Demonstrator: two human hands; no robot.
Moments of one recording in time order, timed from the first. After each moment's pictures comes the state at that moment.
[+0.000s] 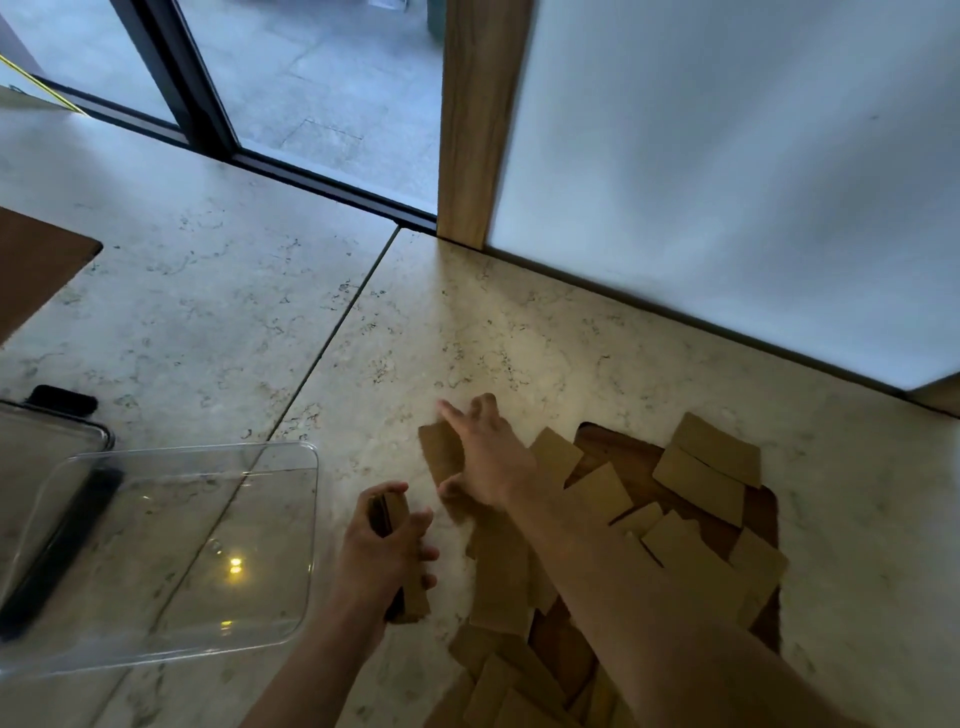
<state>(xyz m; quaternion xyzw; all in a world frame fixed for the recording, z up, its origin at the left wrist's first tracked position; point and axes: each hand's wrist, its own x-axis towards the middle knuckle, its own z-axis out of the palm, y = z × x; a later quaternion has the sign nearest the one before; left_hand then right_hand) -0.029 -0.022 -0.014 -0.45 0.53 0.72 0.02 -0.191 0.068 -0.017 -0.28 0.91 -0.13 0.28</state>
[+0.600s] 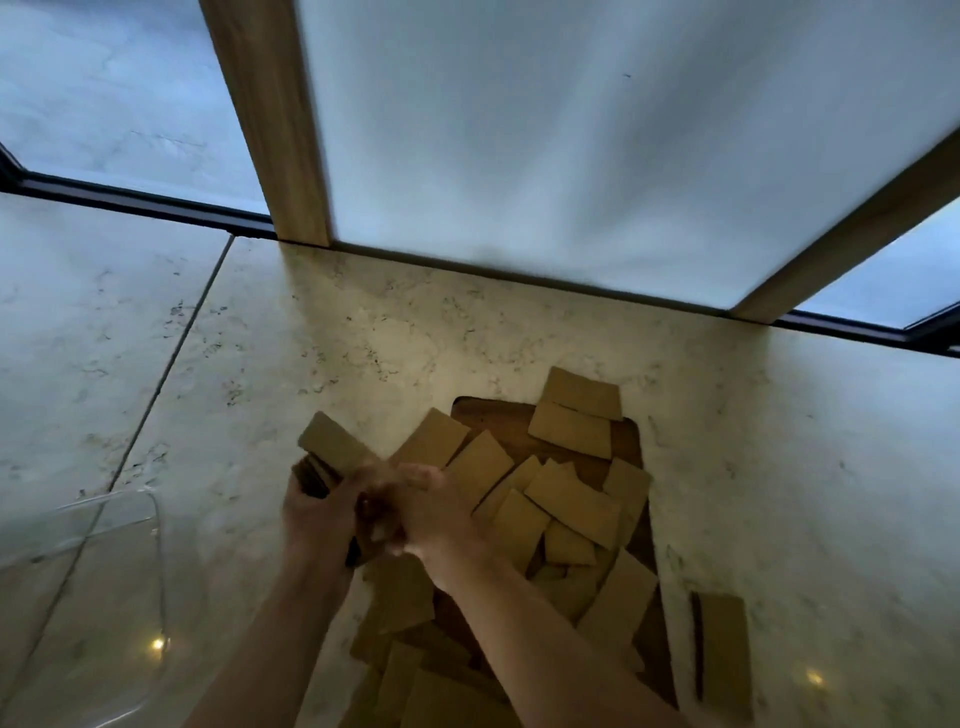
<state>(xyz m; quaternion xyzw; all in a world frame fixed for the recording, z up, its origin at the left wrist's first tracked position) -0.088 0.032 0.005 -0.40 0.53 0.75 0.00 -0.120 0.142 0.012 0.23 0.61 -0.66 0.37</state>
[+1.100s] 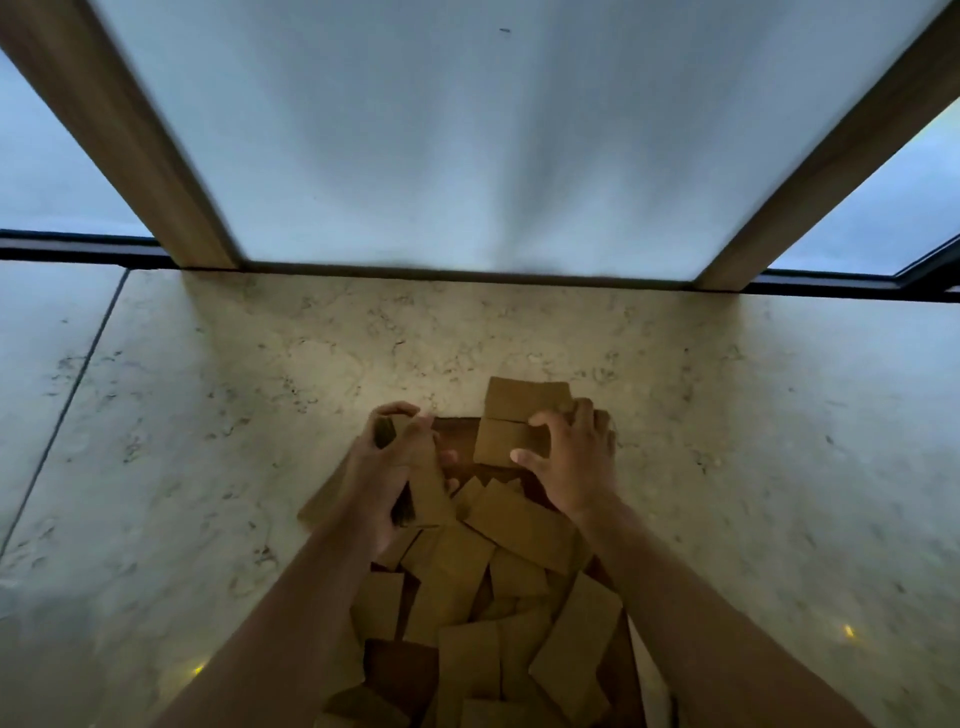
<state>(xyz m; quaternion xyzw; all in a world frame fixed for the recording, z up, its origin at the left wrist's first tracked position) -0.191 0.137 0.001 -0.28 0.49 0.81 0.15 -0.221 0.359 -0.026 0.05 0.99 -0.11 0.11</state>
